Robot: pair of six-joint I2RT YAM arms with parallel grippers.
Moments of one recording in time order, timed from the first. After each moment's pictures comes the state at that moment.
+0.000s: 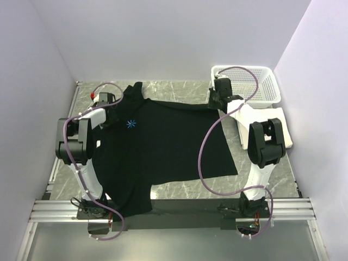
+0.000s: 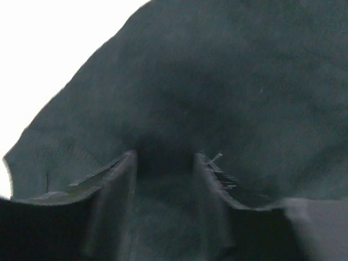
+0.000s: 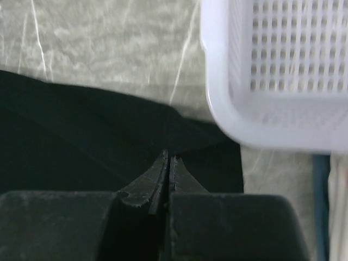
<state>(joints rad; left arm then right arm) -0.01 1.92 1.22 -0.28 -0.34 -0.49 0.24 1.89 1.42 -0.23 0.11 0.23</state>
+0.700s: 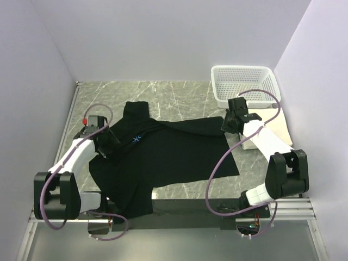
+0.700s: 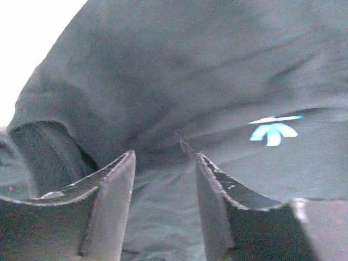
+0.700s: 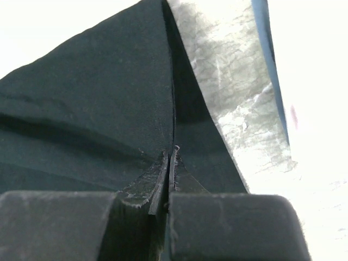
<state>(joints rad) -0.01 1.26 0.72 -0.52 -0.03 -0.70 0.19 1.46 1.02 -0.52 0.14 0.48</state>
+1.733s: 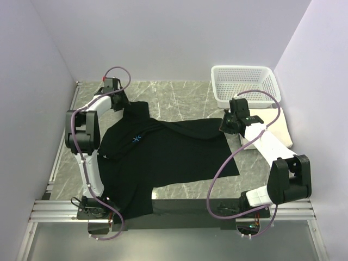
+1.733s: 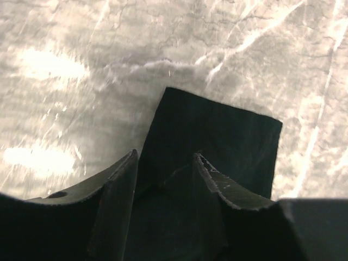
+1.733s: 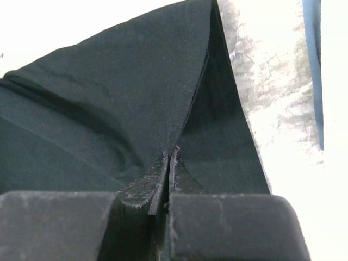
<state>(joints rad) -0.05 2.09 1.55 -0.30 0.01 -0.48 0.19 1.40 0.99 -0.48 0.01 0.46</state>
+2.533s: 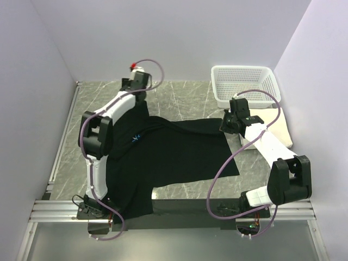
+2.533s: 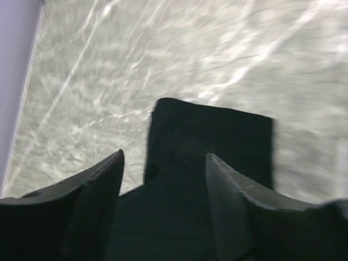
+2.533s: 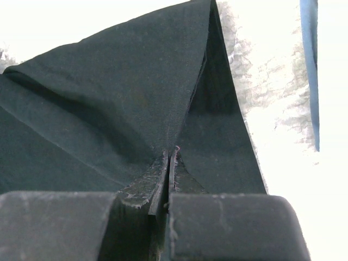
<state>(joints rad) -0.32 2.09 1.72 -0.39 -0.65 -0.15 0.19 1.39 0.99 -0.48 0.01 0.44</state>
